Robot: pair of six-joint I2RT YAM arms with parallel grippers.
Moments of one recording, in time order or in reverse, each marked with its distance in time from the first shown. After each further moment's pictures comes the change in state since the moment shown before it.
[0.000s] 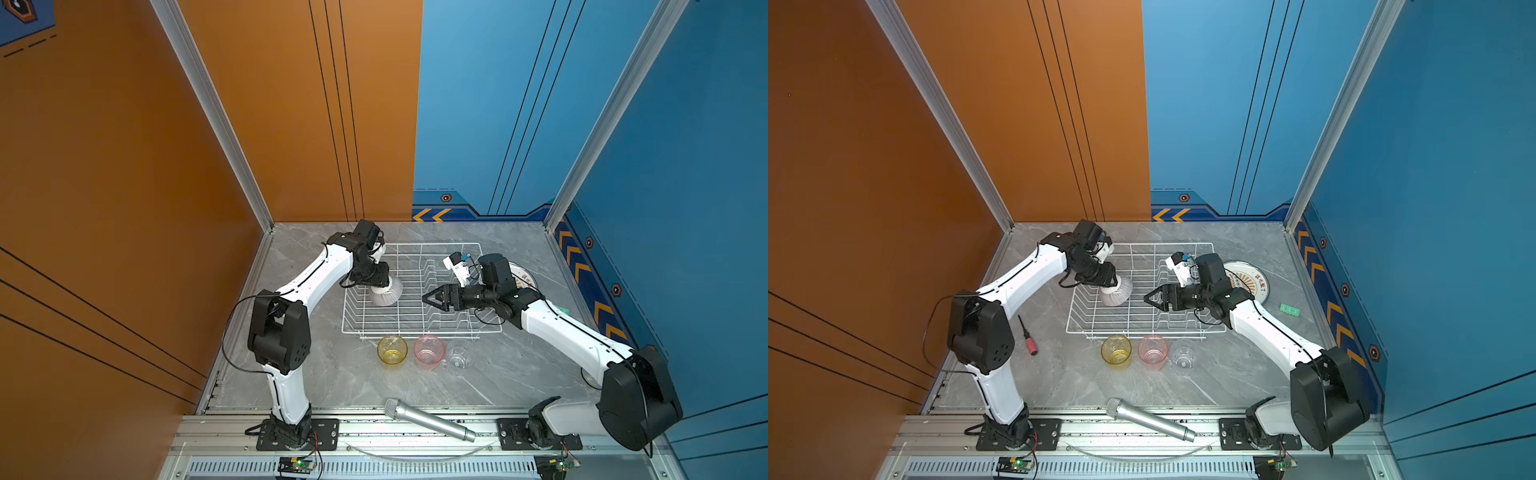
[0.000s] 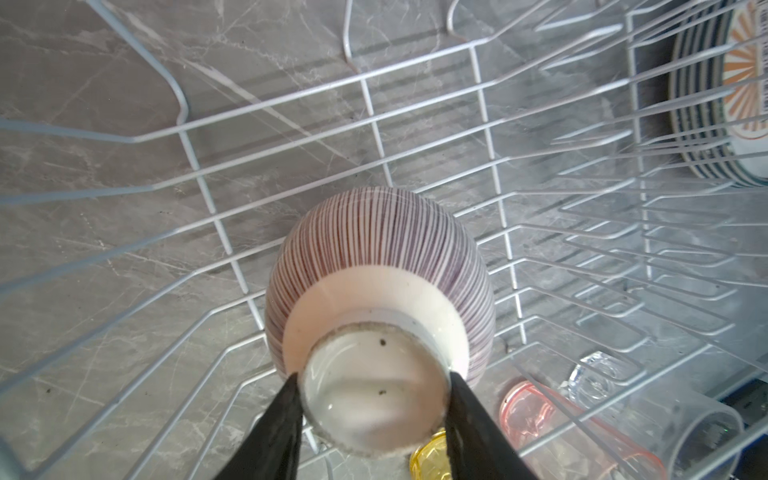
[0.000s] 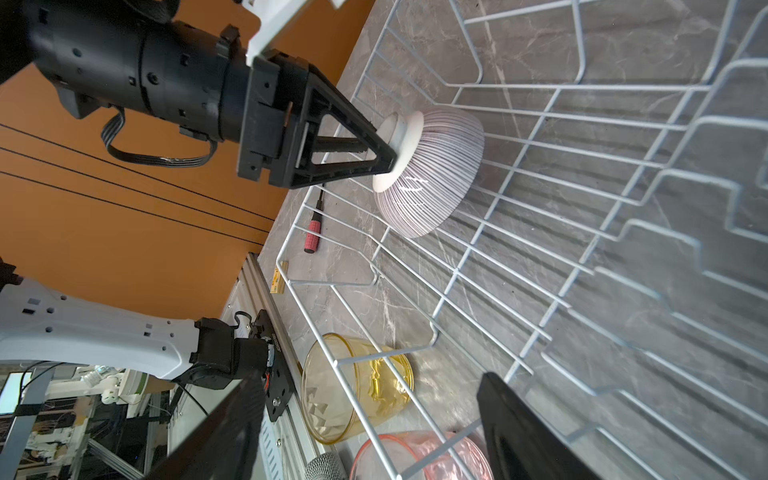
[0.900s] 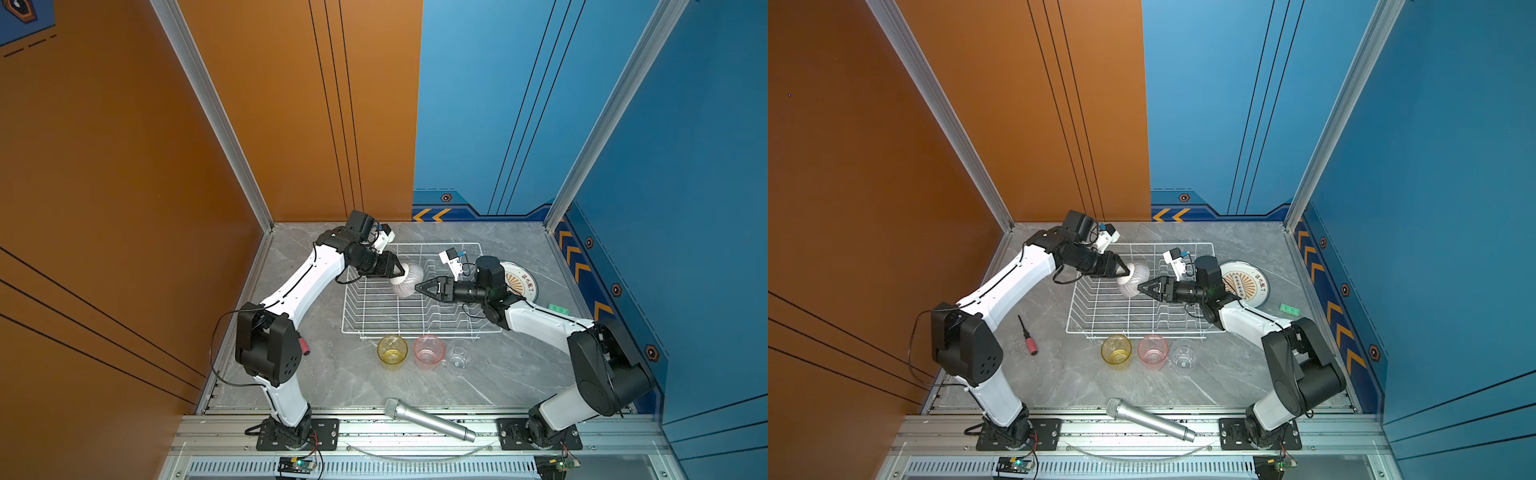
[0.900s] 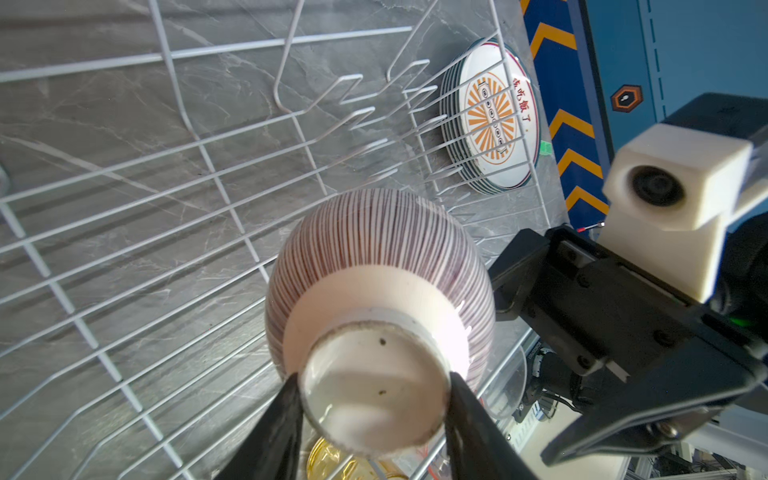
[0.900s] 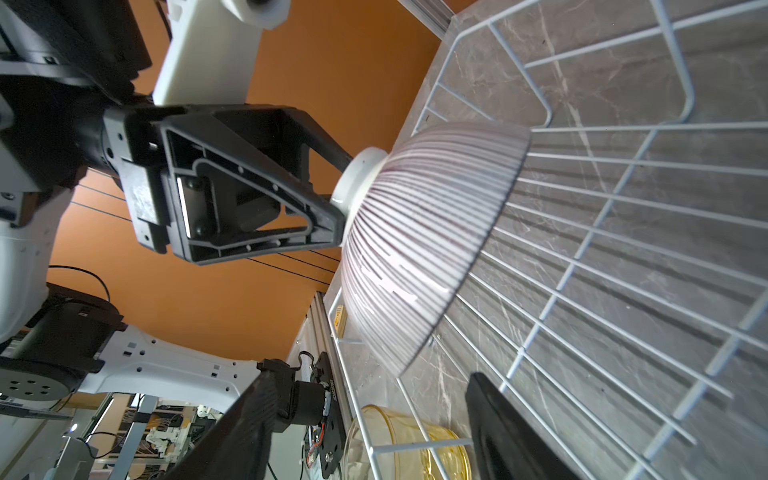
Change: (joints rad) left arm -0.001 -0.095 0.001 0.100 0.319 -0.056; right arm -0.011 0.166 -0.101 0.630 -0.138 0.339
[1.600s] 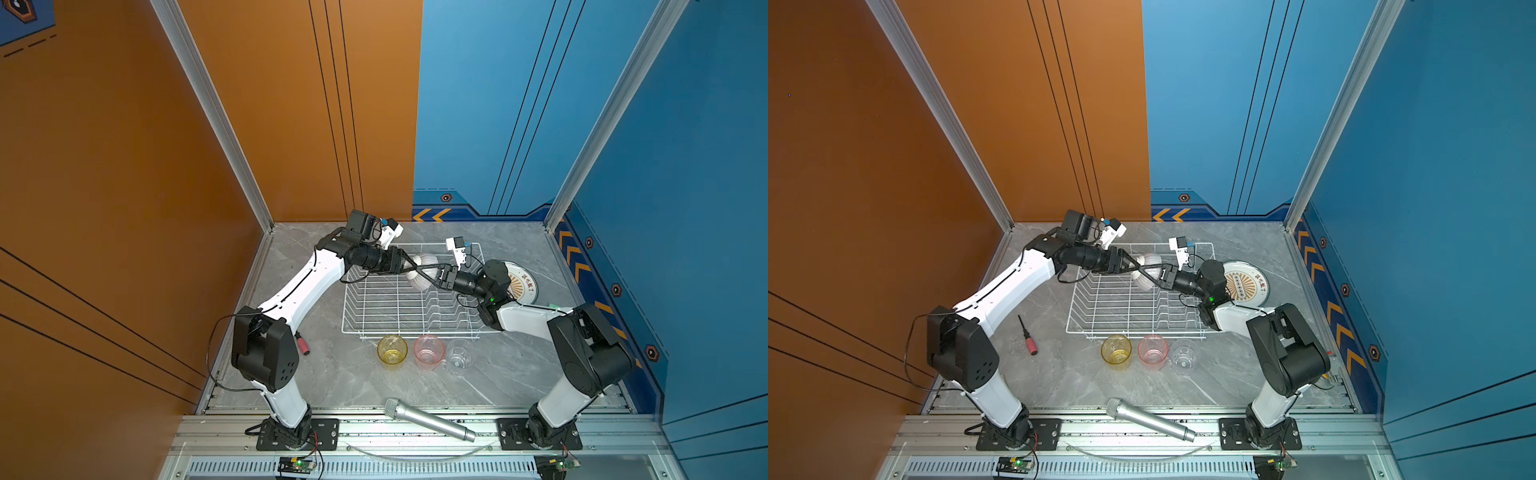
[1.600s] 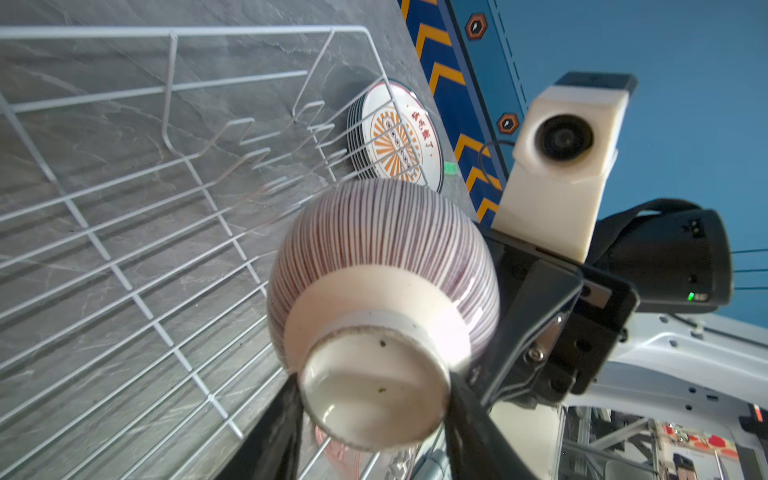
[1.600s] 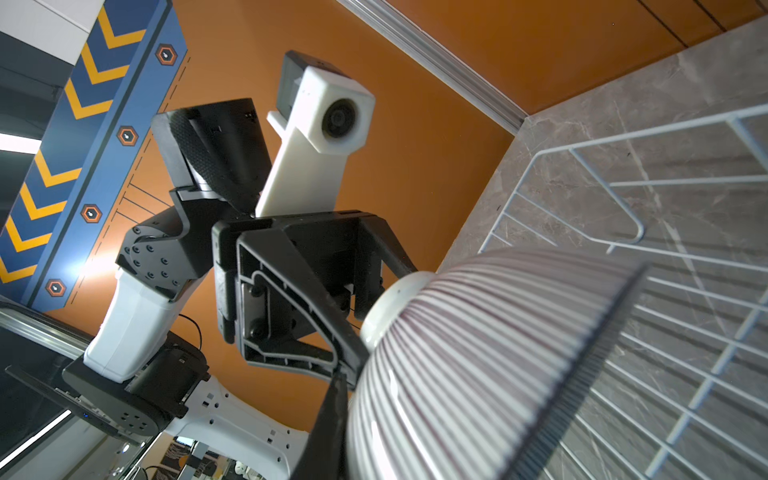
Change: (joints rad) left arm -0.020 -0.035 -0.056 0.186 0.169 -0.095; right arm 0.002 0.119 -0.027 0.602 0.047 0.327
